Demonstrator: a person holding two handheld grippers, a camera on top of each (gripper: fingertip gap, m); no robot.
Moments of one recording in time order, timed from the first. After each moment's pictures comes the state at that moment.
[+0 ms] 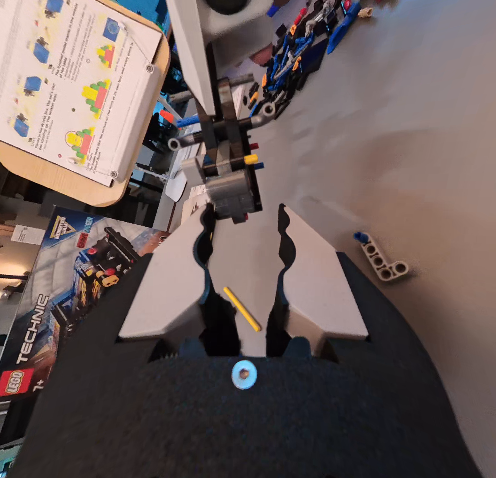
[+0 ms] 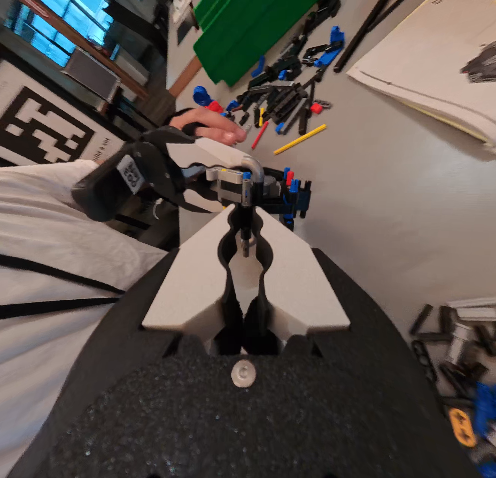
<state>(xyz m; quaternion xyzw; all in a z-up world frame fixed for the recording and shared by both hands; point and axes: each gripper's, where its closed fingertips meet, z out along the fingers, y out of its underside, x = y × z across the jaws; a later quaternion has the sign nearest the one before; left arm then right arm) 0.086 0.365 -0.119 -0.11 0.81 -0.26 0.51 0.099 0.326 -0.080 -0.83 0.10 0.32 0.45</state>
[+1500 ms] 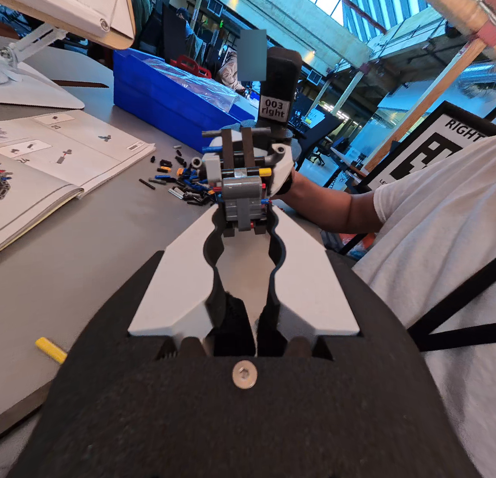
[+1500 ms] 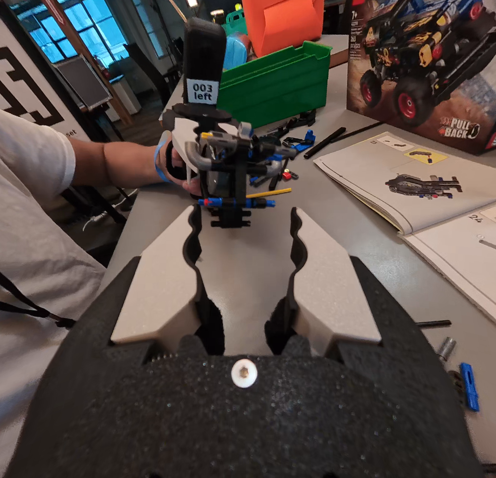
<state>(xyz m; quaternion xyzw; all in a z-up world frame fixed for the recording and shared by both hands) 0.092 0.363 -0.068 -0.34 0.64 -0.69 0.00 0.123 0.334 -0.080 -0.77 -0.01 0.18 0.61</state>
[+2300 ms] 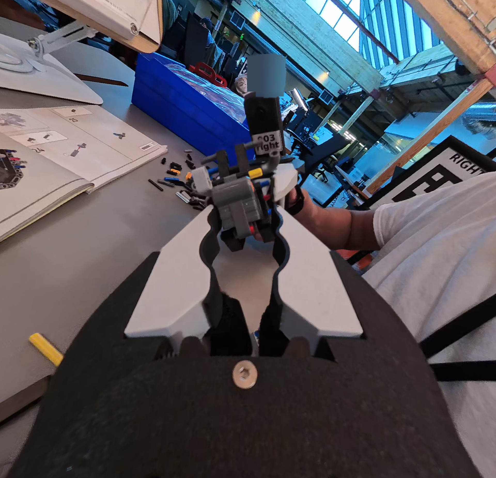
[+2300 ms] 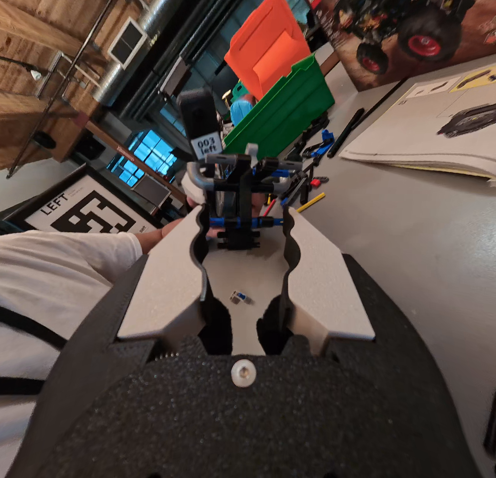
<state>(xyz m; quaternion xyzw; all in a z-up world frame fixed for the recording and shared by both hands) 0.104 0.365 -0.064 -0.39 0.61 -0.69 -0.01 0.115 0.357 -0.075 -0.69 0.17 0.35 0.61</state>
